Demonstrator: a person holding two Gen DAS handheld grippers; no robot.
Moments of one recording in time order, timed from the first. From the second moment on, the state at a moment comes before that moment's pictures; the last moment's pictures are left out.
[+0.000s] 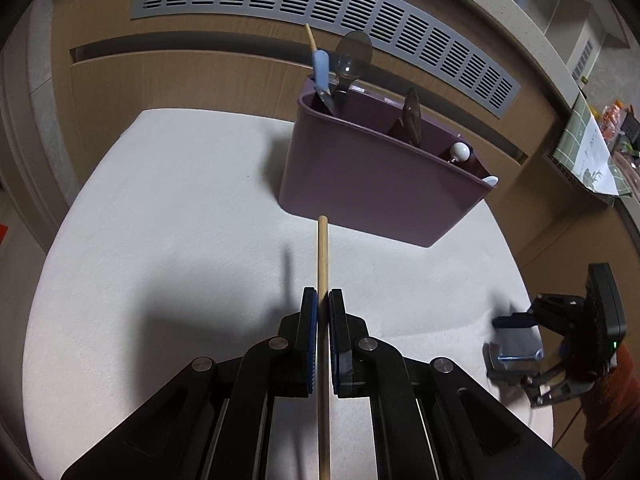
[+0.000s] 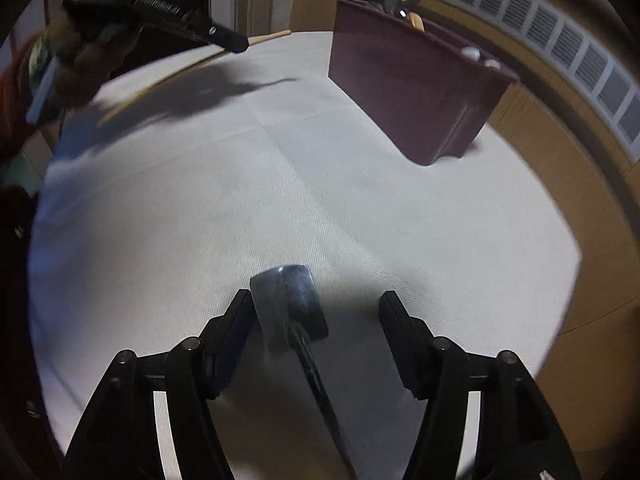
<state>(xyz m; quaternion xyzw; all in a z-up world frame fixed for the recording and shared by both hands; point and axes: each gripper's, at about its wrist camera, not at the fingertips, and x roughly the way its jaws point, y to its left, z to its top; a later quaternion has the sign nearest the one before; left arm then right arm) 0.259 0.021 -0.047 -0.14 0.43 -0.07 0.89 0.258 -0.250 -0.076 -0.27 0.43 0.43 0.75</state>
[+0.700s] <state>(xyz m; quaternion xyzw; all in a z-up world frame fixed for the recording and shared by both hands) 0.254 0.026 0.114 -0.17 0.09 -0.15 0.97 0.234 -0.240 0.105 0.02 0.23 0.33 0.91</state>
